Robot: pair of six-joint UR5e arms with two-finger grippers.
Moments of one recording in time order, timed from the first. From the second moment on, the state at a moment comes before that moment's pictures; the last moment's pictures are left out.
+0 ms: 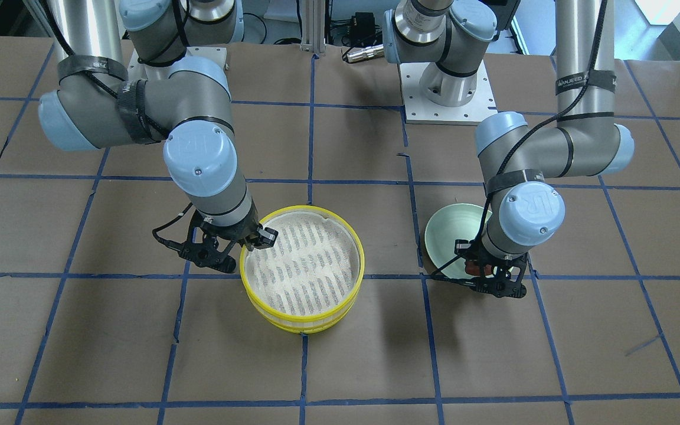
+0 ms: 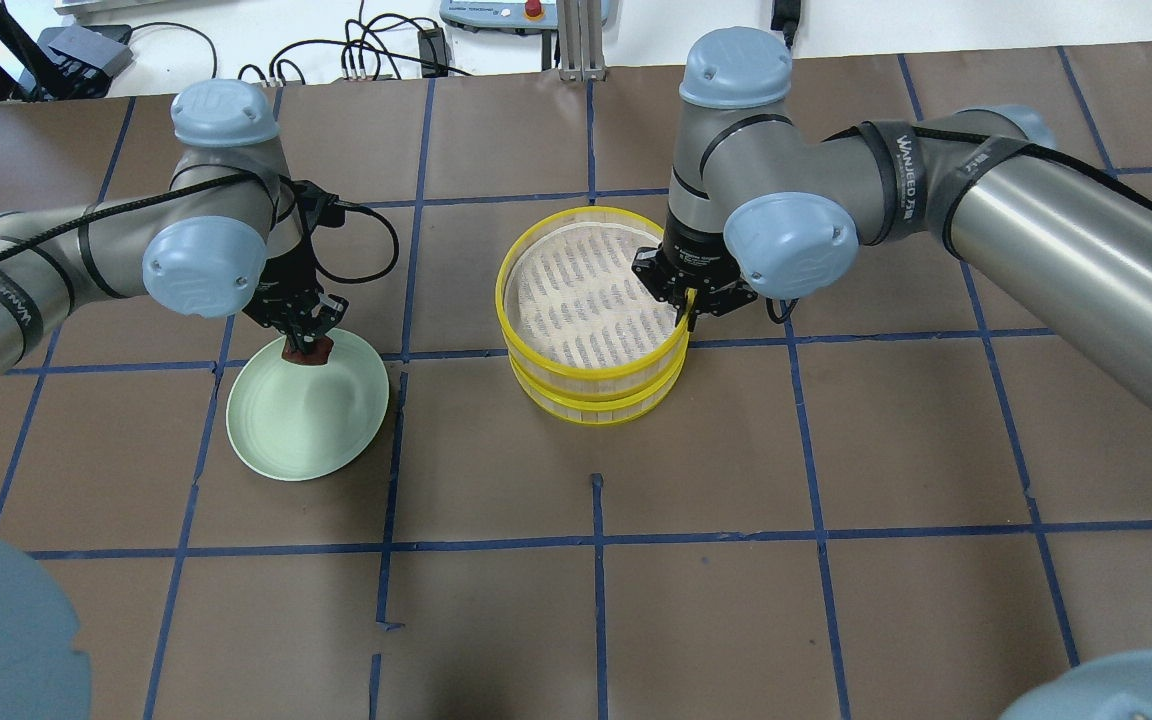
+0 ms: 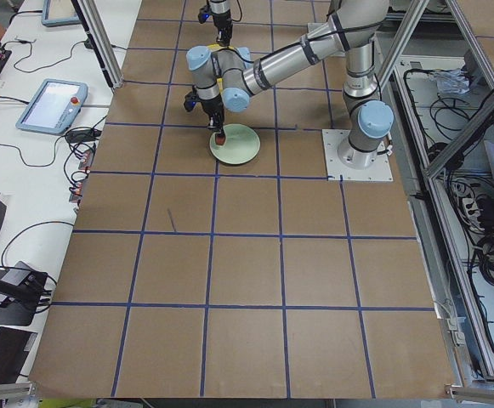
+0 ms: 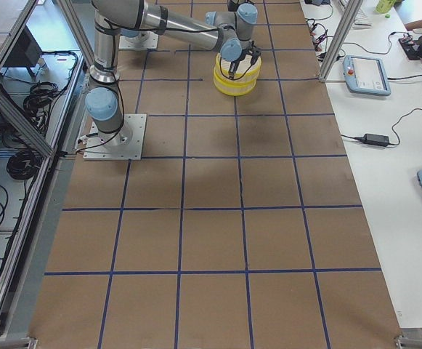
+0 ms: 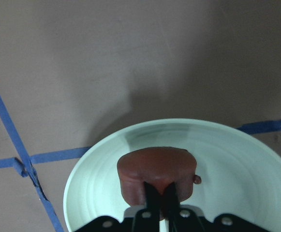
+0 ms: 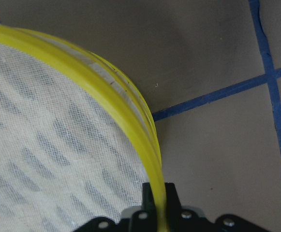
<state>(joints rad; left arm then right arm) -1.50 -1.91 -1.76 -1.21 1.75 0.23 1.78 -1.21 1.67 -1.93 -1.51 0.55</state>
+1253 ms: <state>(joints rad) -1.76 -1.90 -1.51 -1.38 1.27 -0.51 1.59 -1.32 1.63 -1.84 -1.51 0.30</state>
